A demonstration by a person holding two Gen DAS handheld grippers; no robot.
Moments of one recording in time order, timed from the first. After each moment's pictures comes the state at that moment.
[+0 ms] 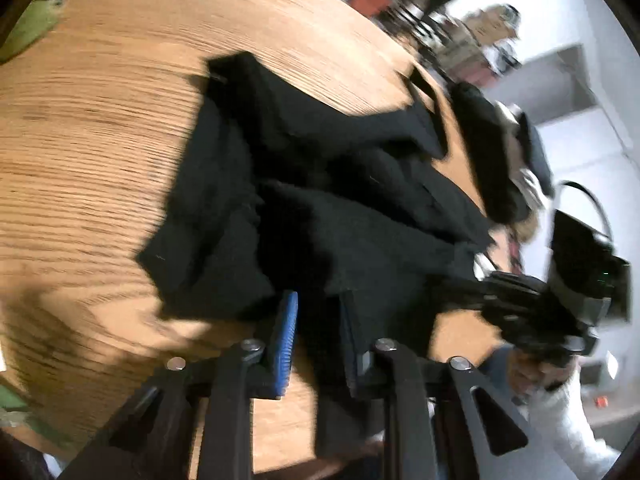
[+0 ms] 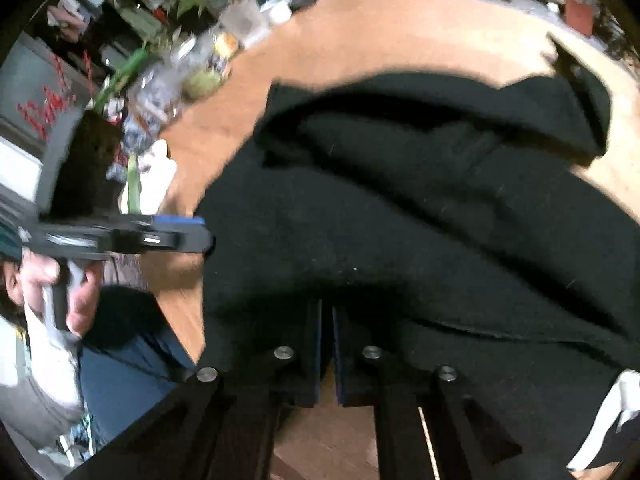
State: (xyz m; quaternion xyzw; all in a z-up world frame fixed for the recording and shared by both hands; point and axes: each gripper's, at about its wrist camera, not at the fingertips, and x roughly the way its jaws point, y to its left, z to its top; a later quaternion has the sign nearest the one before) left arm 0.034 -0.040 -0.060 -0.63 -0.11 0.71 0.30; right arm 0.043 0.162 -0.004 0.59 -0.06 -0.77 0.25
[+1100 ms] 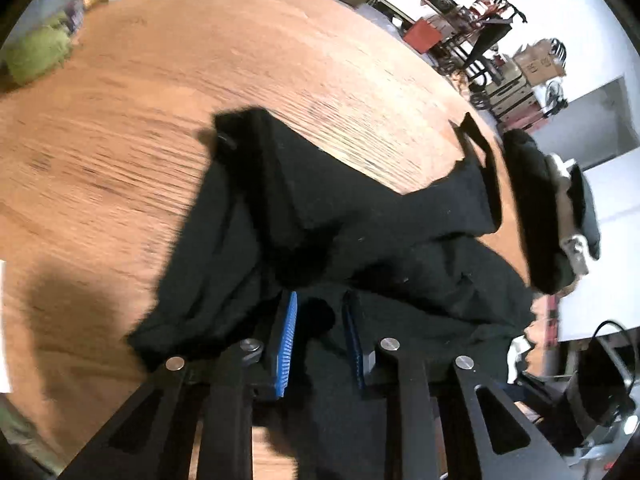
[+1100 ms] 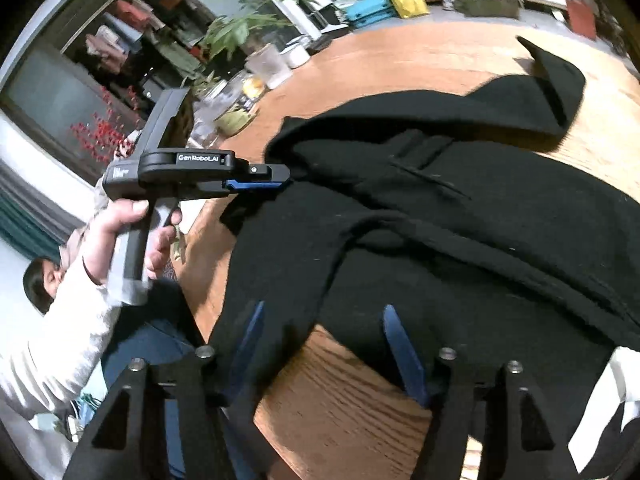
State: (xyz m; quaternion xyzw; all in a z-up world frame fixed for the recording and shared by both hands) left arm -0.006 -0.007 -0.055 -0.60 -0.11 0.77 0.20; right arm 0.081 0.231 -0.001 0.53 -0.10 -0.78 0.33
